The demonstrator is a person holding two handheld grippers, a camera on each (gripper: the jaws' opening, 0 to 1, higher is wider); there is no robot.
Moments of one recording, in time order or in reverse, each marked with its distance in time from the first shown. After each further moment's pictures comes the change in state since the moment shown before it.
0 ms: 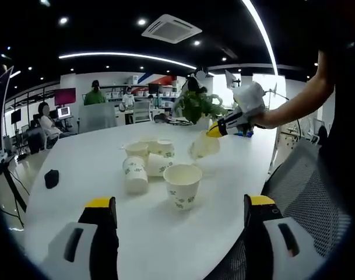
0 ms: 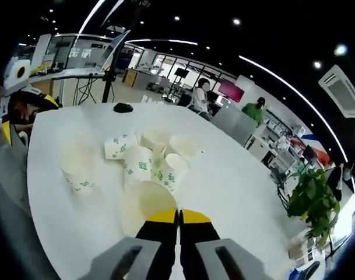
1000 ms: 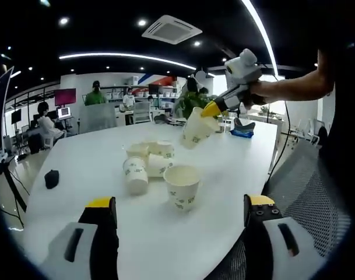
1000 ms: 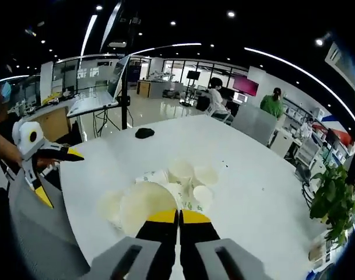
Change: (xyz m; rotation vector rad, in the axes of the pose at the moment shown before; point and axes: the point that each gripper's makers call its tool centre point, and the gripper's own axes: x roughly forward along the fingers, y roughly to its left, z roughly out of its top) left arm -0.001 0.003 -0.001 -0.001 -0.003 0.000; right arm -0.021 0.024 0.077 0.136 -0.024 0.223
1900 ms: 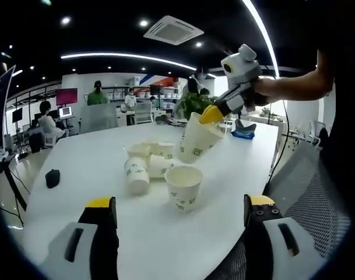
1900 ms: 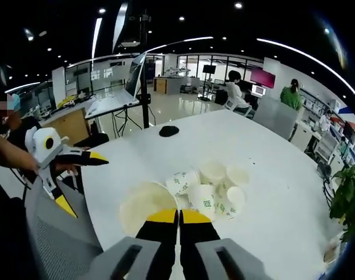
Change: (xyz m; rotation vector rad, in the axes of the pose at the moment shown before) left arm 0.000 0.000 0.003 -0.009 -0.009 0.009; right arm 0.012 0.052 0.004 0.024 0.042 0.154
